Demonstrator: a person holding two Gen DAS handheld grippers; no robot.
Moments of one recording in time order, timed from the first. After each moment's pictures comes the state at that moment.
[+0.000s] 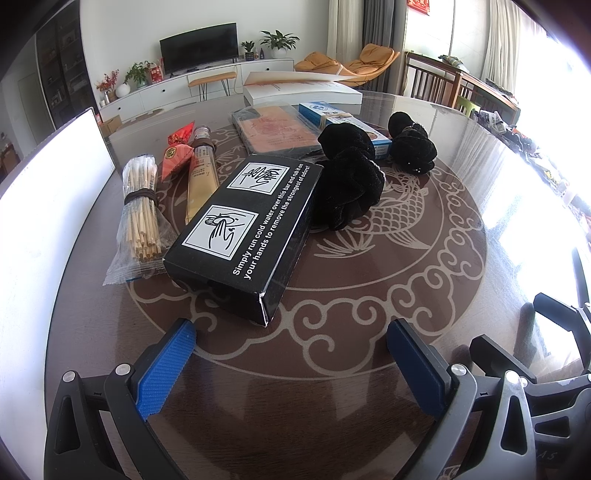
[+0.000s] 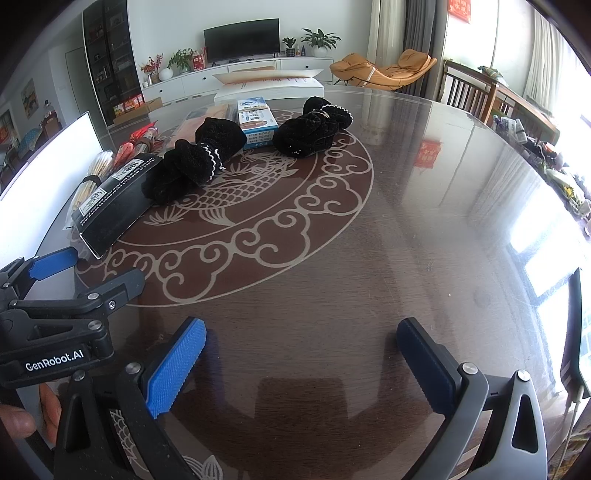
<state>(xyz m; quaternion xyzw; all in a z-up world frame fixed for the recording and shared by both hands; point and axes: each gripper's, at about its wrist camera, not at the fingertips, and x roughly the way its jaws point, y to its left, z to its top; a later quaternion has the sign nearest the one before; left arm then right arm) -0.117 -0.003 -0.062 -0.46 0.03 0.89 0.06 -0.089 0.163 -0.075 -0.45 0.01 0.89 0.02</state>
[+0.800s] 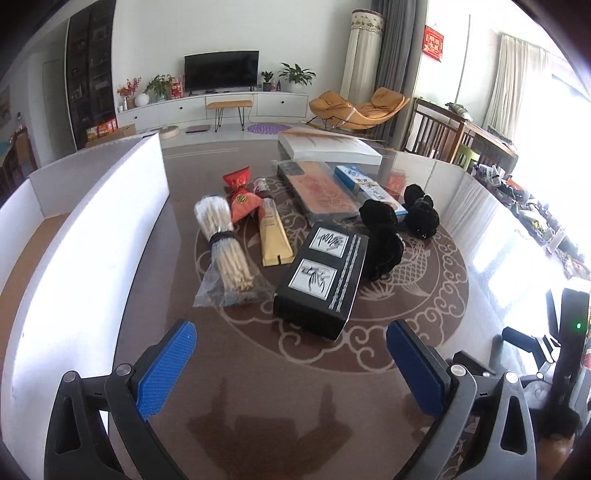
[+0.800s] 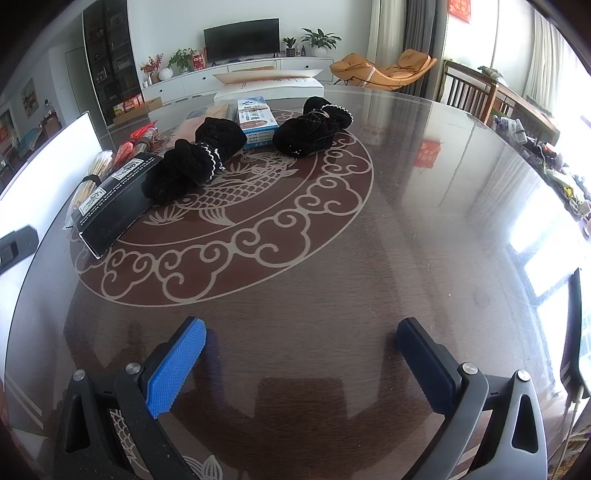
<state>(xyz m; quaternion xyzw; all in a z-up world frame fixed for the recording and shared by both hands) -0.098 -0.065 -0.005 -0.39 -0.02 0.92 0.07 -0.090 0.161 -0.076 -0.46 0.01 0.89 0.03</state>
